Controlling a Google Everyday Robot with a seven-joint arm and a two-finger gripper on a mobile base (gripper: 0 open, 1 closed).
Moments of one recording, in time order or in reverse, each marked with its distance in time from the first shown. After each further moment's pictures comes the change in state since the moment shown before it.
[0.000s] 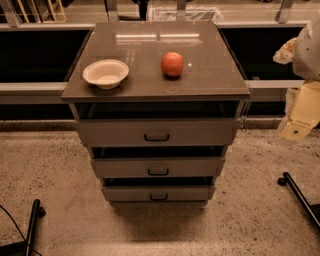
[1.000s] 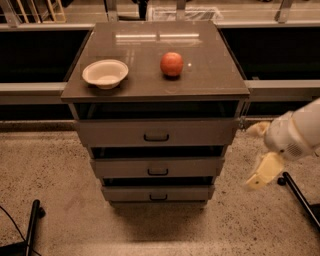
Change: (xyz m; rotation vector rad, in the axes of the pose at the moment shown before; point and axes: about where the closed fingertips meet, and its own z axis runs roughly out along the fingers) arm 0.037 0.033 0.187 -0.234 -0.346 0.188
